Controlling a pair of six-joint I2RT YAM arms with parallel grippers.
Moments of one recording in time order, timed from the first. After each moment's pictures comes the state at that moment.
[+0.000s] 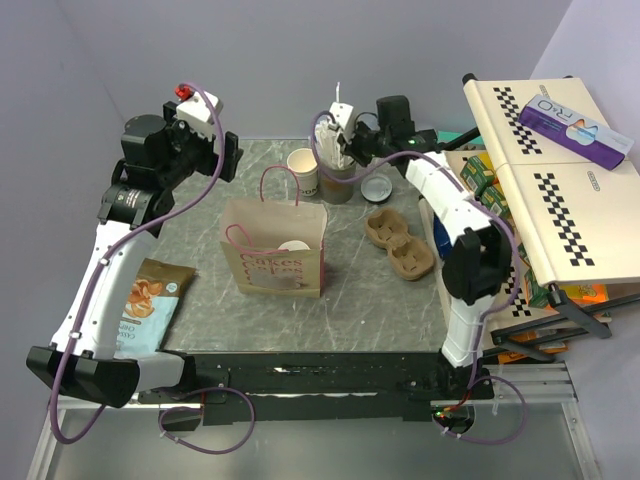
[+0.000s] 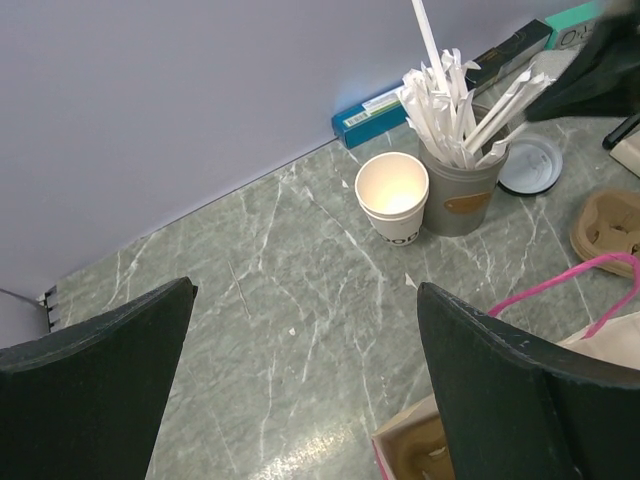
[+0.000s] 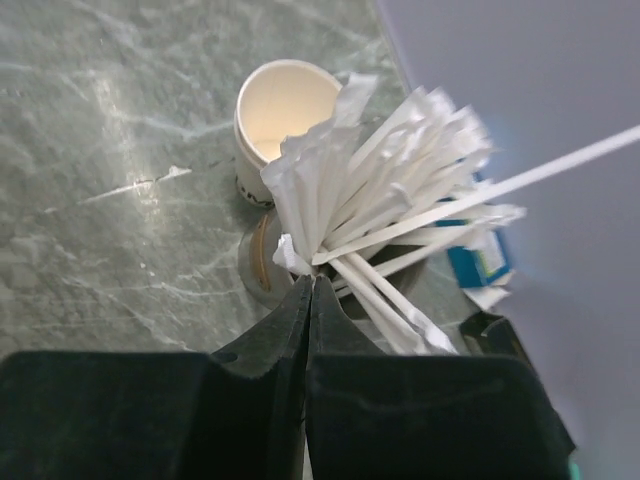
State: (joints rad) left arm -0.22 1.26 1.52 -0.42 0.21 0.20; right arm 0.34 1.96 1.91 -0.52 -0.50 -0.77
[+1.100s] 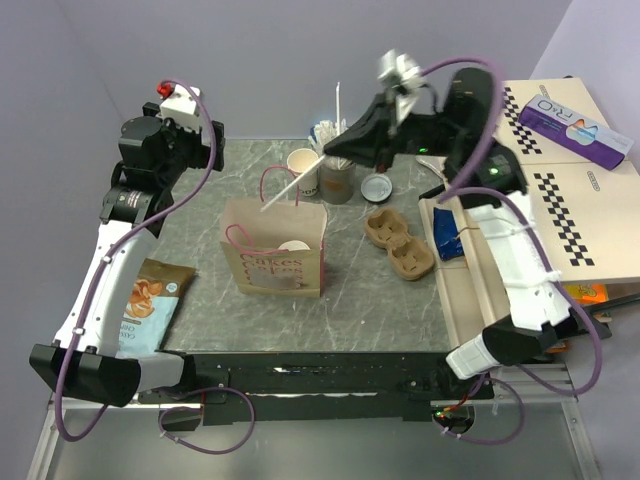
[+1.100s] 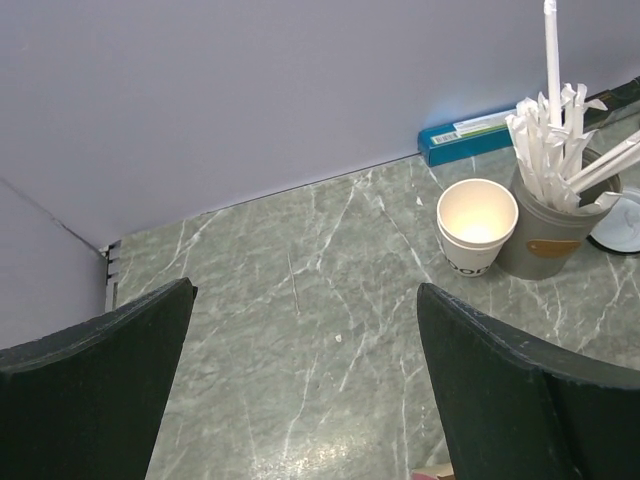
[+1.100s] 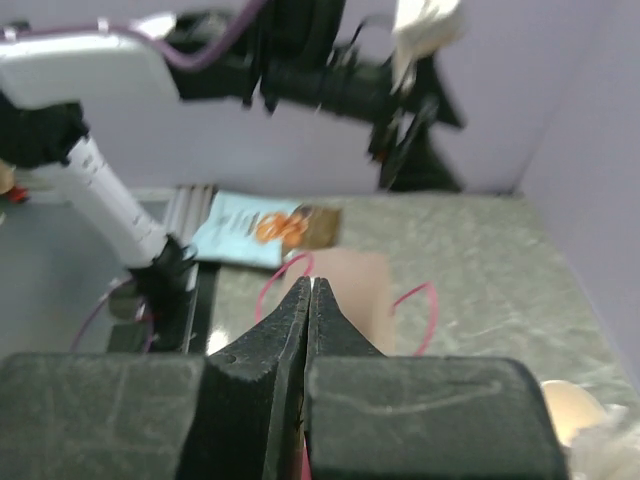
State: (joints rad) left arm -0.18 1.26 1.46 -0.31 0.02 0.14; right arm 0.45 1.48 2.03 -0.47 -1.03 -0.02
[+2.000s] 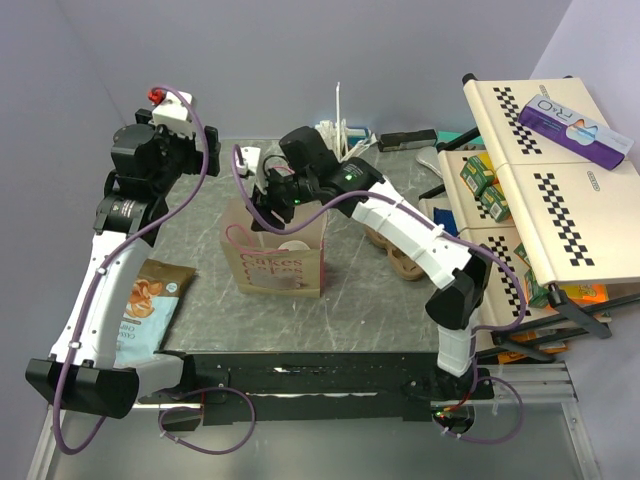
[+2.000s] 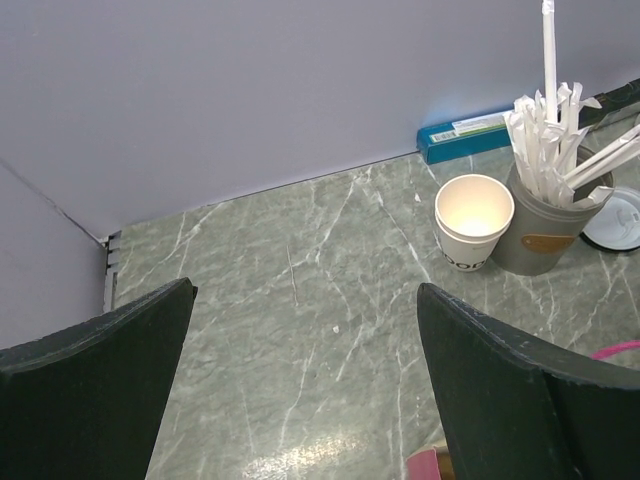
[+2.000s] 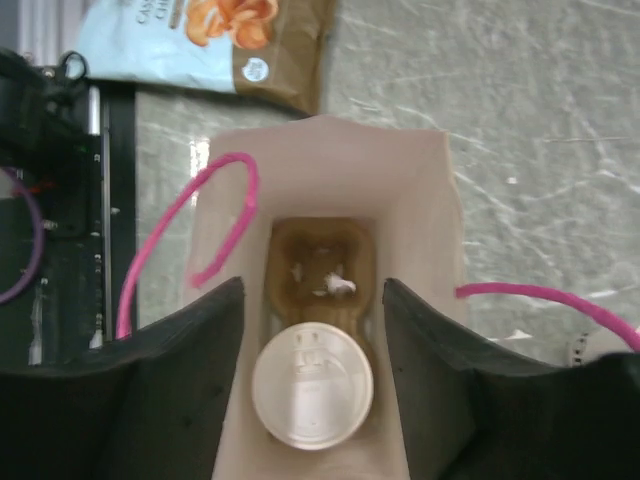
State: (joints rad) left arm -0.16 1.20 1.42 -0.32 0.03 0.12; right arm 0.86 1.88 2.09 -0.81 -0.50 -0.39
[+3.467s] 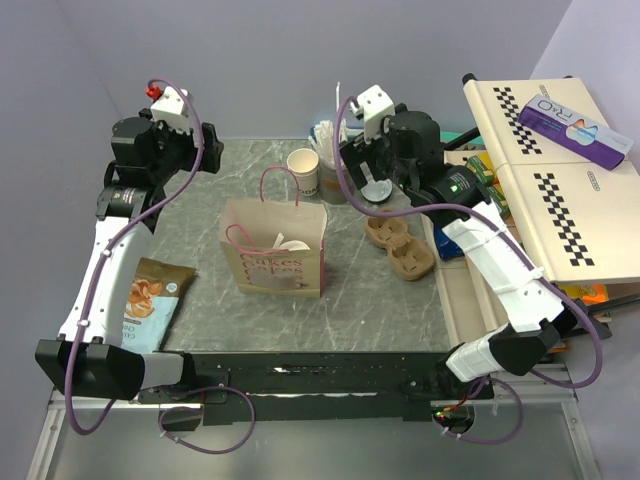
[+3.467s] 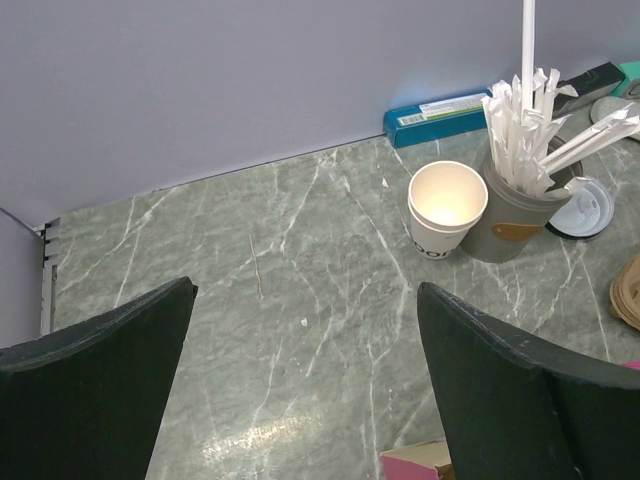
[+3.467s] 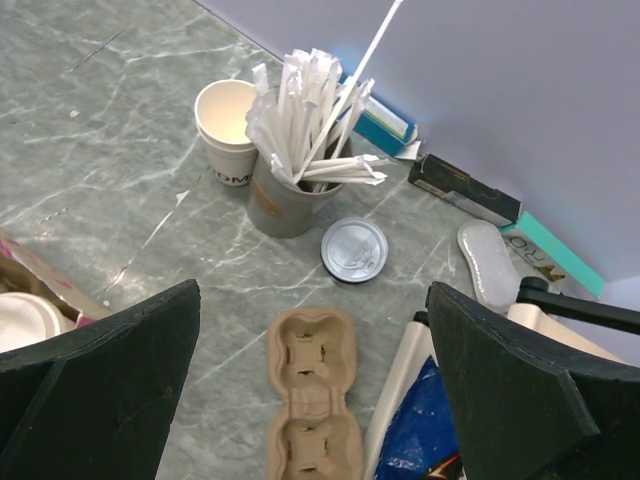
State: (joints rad) left arm -0.08 1.28 1.43 -0.31 0.19 0.05; right arm 0.62 1.44 1.77 -0.68 0.25 -0.25
